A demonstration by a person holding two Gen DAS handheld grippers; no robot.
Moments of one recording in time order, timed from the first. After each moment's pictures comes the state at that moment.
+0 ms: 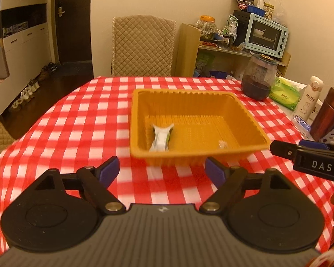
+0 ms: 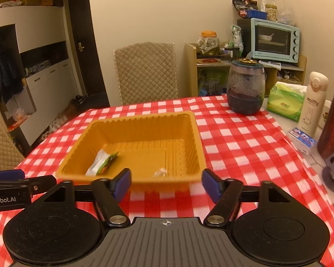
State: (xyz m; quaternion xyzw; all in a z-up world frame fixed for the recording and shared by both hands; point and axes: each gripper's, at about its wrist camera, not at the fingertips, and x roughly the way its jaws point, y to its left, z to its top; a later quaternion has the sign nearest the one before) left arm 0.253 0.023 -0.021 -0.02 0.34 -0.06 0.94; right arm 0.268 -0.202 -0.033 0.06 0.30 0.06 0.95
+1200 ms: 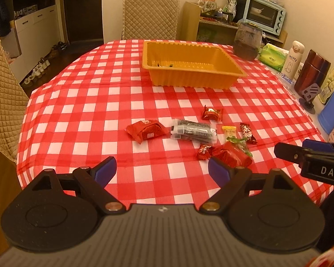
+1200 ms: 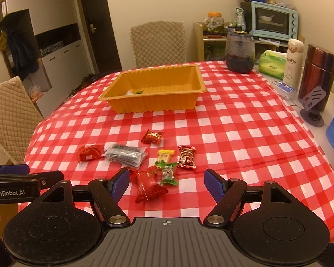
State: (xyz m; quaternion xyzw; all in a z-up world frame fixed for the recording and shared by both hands) left arm 0.084 0.028 -0.035 -0.02 0.39 -0.05 0.92; right arm 0.091 -0.198 -0.048 0.06 0.35 0.09 0.93
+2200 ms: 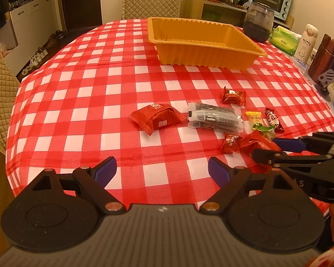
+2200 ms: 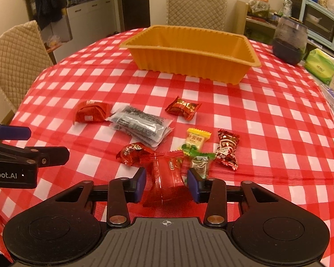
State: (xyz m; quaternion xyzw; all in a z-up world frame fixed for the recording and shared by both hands) left arm 0.127 0.041 -0.085 -0.01 0.43 -0.05 0.90; right arm 0.159 -0.149 -0.119 -0.04 0.41 0.16 0.90
